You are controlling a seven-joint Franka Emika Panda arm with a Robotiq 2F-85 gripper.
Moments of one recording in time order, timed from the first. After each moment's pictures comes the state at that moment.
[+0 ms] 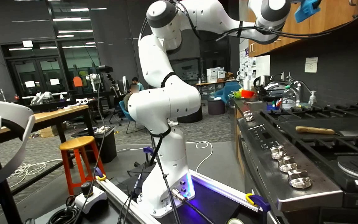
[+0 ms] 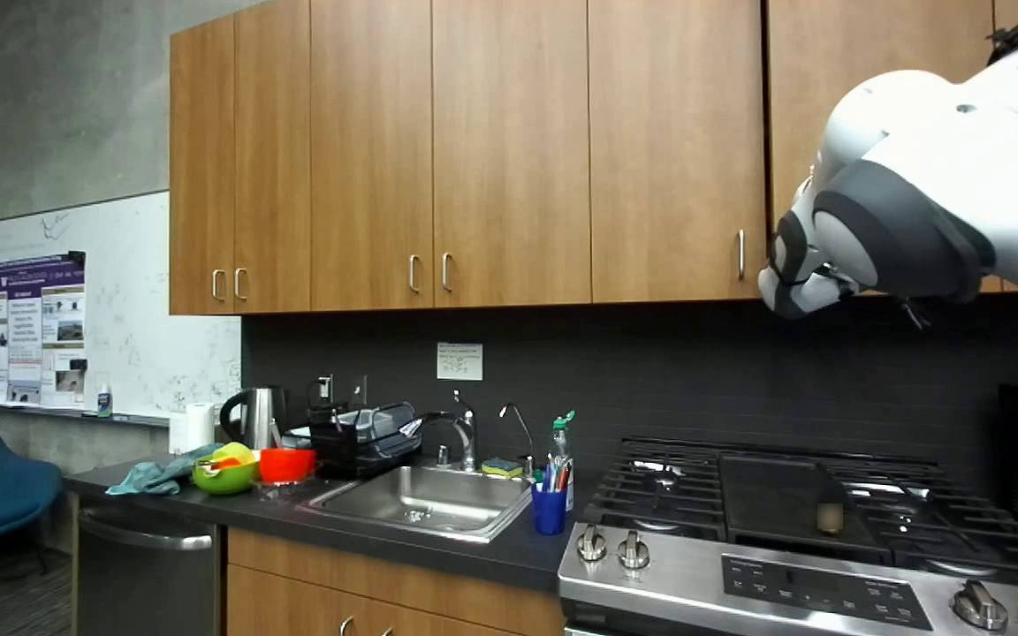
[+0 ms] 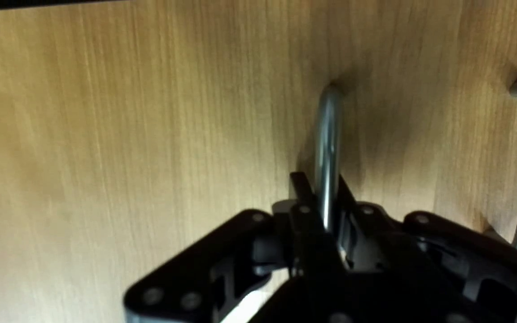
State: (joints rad) arm -2.04 -0.62 1.09 -2.14 0.17 3.31 0.42
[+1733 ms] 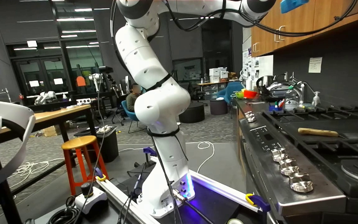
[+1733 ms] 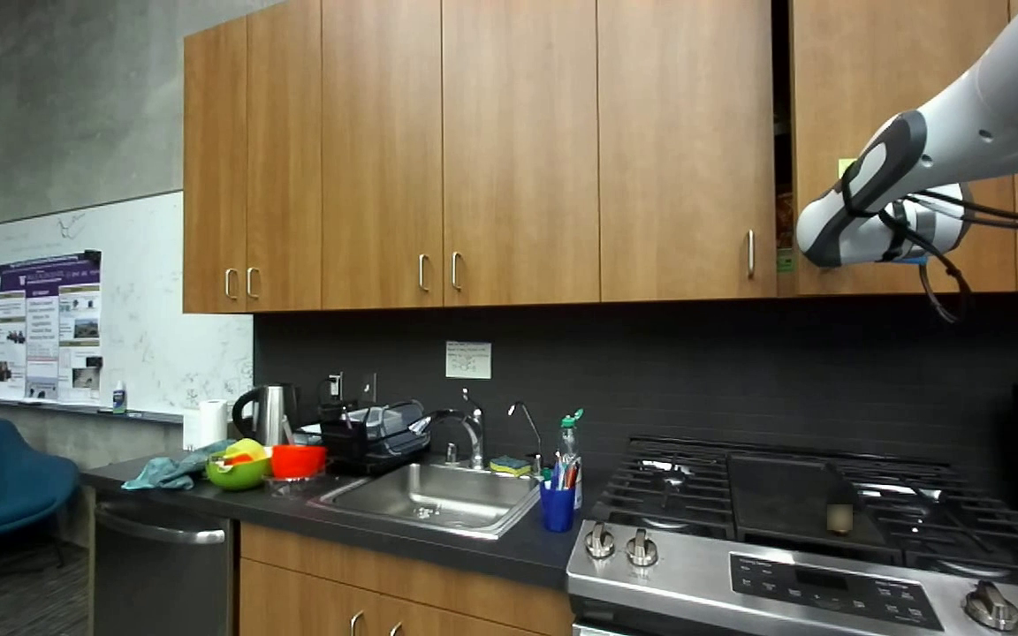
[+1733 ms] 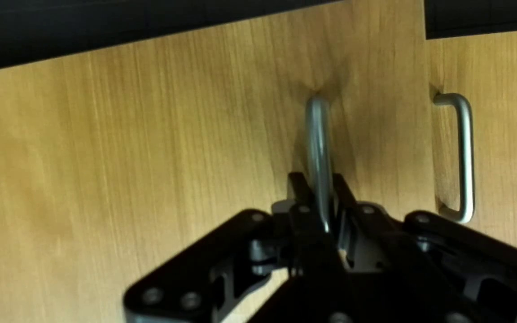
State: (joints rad) arm -1.30 -0.49 0.44 -2.26 0.17 3.15 0.17
